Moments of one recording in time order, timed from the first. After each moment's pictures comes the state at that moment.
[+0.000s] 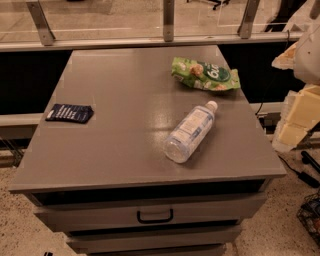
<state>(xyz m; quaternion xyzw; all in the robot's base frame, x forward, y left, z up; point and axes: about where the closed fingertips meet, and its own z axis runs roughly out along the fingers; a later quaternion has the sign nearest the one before) 0.438 -0.216 0.979 -0.60 0.78 -0.04 0.16</state>
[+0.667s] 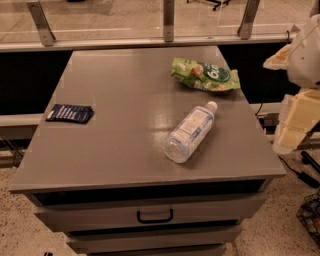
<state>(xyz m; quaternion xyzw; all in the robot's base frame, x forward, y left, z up) 0.441 -0.208 0.974 -0.64 0.75 -0.05 0.16</state>
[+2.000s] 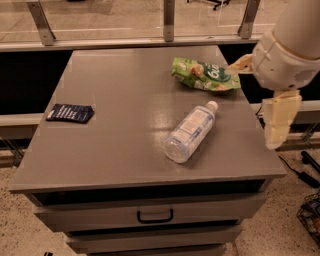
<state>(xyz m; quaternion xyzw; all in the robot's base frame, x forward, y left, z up) 0.468 -0.182 0.947 -0.78 0.61 -0.05 0.12</state>
